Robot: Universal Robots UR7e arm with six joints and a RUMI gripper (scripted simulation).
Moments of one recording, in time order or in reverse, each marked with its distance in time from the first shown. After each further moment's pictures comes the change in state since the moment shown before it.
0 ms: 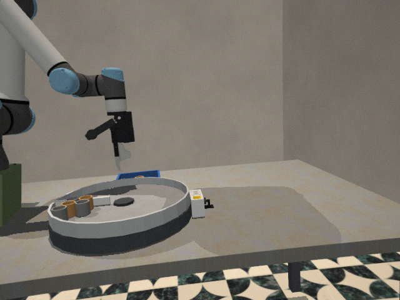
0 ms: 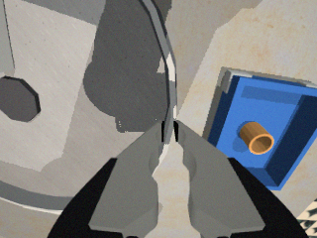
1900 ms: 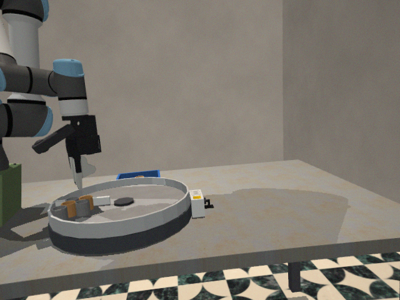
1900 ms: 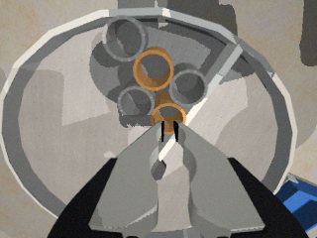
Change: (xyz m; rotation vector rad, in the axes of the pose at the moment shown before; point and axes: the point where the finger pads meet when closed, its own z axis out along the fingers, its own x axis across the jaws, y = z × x) arm -0.207 -0.121 0.000 -0.002 0.002 -0.324
